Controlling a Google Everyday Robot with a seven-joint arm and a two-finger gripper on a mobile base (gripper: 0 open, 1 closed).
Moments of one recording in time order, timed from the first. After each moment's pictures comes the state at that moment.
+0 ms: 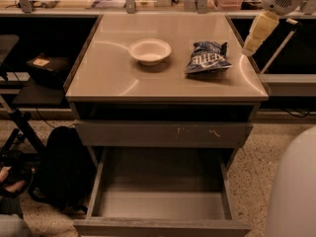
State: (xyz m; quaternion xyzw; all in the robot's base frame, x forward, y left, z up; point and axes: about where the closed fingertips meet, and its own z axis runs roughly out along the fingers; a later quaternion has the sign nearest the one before) arm 0.685 -0.268 0.967 -0.53 0.81 -0.07 0.23
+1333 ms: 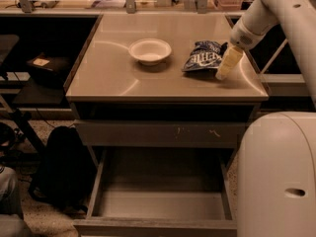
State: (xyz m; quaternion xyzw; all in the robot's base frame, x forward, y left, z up) arm 0.748 -0.238 0.839 -0.54 0.81 0.02 0.22
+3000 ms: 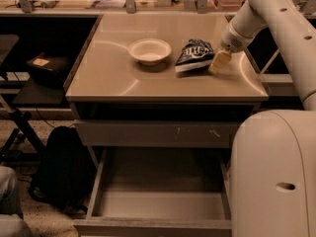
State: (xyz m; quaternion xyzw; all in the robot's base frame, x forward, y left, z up) arm 0.755 -0.213 0.820 -0.56 0.80 0.03 0.21
